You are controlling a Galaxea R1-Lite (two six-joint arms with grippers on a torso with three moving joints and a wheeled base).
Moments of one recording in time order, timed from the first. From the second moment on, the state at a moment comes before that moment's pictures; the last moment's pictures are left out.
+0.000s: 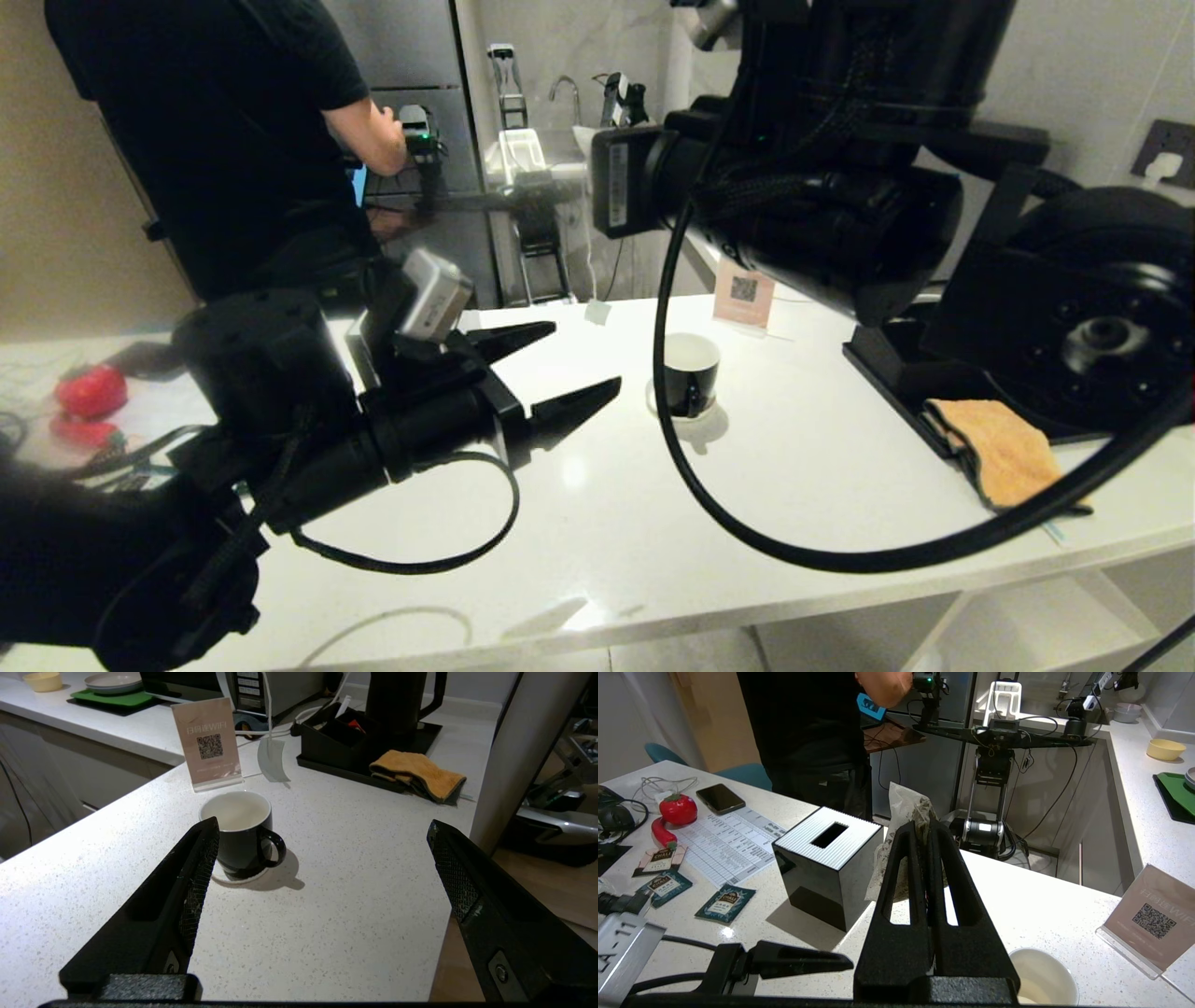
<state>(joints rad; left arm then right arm) -0.53 1.71 -0.60 -1.15 -0.39 -0.02 0.88 1.83 -1.58 -0.39 -0.33 -0.07</state>
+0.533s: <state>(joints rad) -0.53 1.76 -0.71 -1.15 -0.39 -0.02 0.88 1.83 -1.58 -0.39 -0.33 -0.07</state>
